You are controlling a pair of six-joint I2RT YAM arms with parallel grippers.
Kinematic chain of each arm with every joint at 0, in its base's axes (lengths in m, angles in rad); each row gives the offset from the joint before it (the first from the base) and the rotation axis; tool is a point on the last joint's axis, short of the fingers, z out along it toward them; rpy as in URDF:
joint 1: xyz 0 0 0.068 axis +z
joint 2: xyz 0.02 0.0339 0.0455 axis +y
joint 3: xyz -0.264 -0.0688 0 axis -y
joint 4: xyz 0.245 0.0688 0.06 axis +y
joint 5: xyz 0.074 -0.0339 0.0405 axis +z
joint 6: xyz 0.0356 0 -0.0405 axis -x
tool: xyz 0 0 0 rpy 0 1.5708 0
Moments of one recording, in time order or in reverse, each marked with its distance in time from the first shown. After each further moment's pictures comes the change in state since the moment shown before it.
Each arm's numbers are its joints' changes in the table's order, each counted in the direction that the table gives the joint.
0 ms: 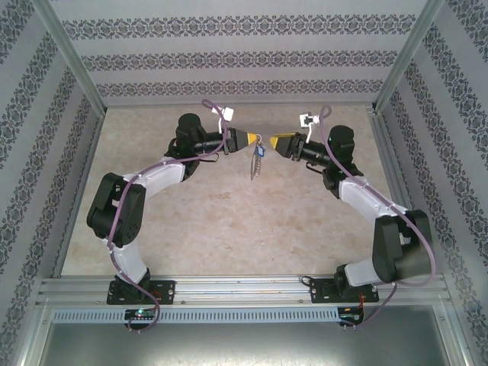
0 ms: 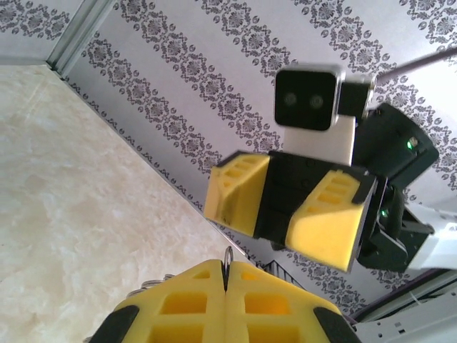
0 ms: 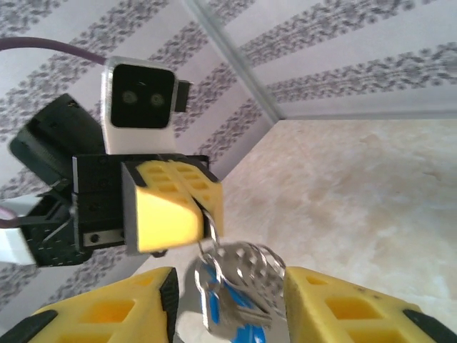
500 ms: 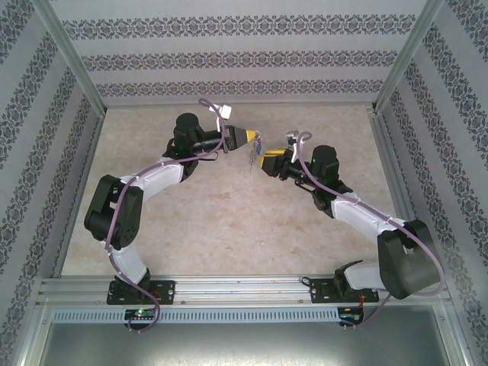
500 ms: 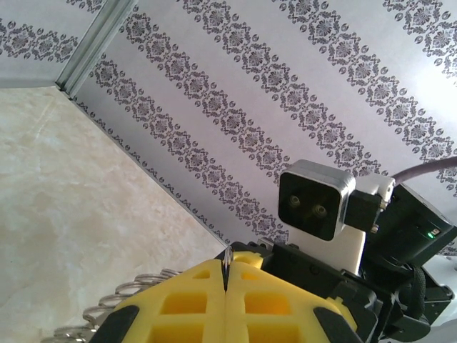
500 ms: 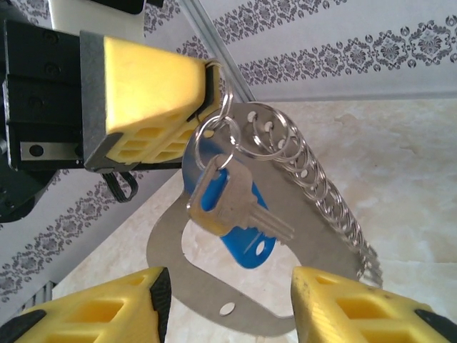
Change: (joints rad) left arm 0.000 -0.024 -0.005 -0.014 0.039 0.000; right arm 0.171 -0.076 -0.137 0.003 -0.245 0.142
